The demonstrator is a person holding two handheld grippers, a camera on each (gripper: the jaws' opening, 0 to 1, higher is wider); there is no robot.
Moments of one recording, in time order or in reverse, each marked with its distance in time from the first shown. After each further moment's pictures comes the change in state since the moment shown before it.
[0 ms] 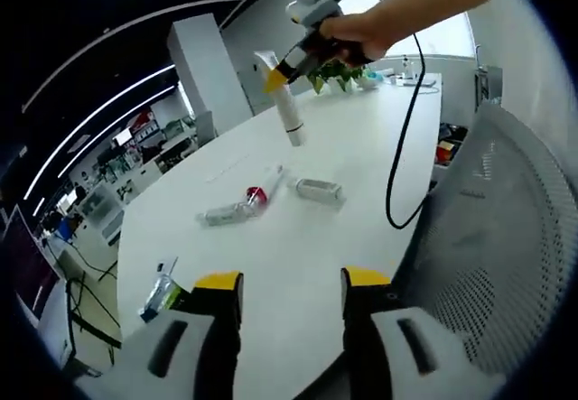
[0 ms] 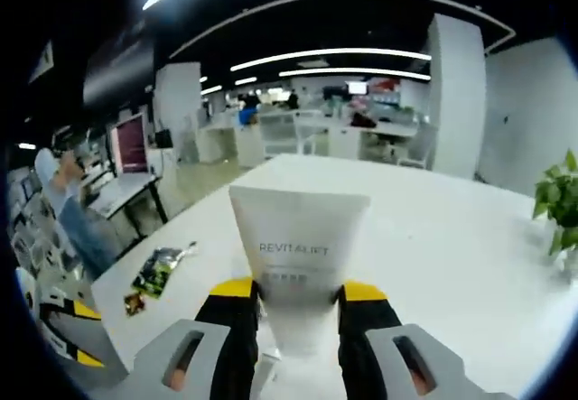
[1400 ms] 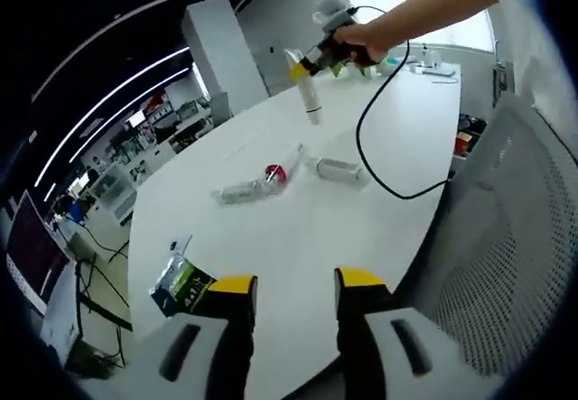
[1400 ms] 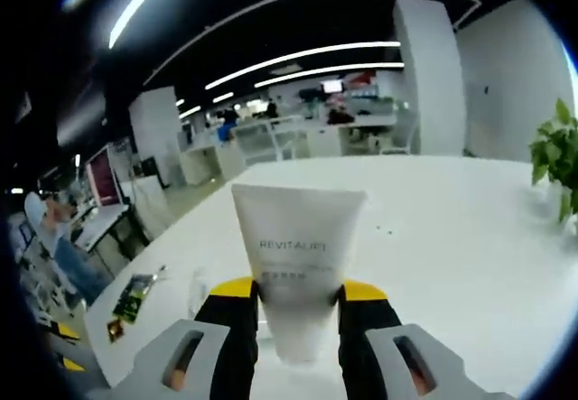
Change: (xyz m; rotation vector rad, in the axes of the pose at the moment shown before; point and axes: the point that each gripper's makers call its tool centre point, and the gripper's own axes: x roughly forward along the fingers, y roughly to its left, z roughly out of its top) left arm 0.000 0.017 -0.022 -0.021 0.113 0.068; right arm 0.050 -0.081 -0.010 0.130 -0.031 0.005
